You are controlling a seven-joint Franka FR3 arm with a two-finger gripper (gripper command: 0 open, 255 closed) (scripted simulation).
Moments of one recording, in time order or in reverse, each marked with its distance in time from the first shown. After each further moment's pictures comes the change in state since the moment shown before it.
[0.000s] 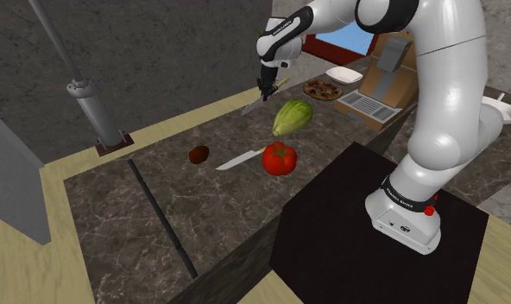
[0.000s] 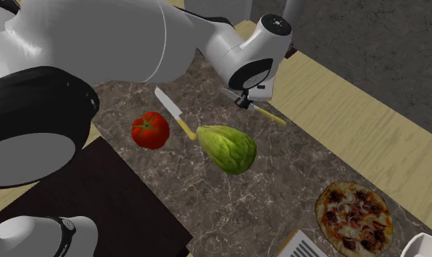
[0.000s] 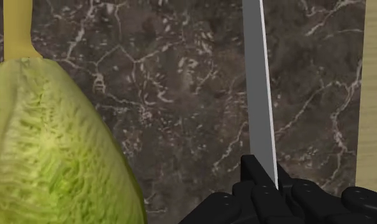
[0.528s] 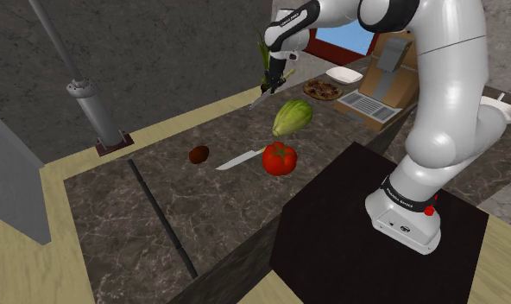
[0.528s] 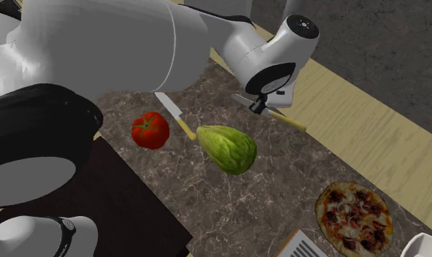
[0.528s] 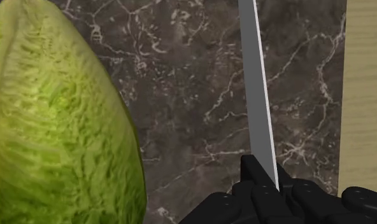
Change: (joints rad) arm -0.064 0.007 -0.014 0.073 0.005 -0.074 -0.072
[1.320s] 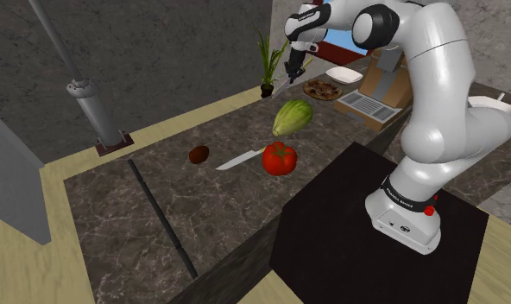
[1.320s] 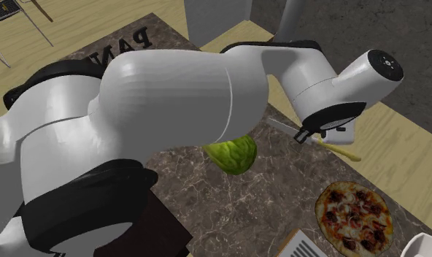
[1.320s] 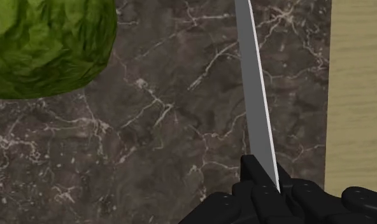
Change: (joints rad) arm -0.174 0.209 -0.033 0.377 0.009 -0.188 -0.191
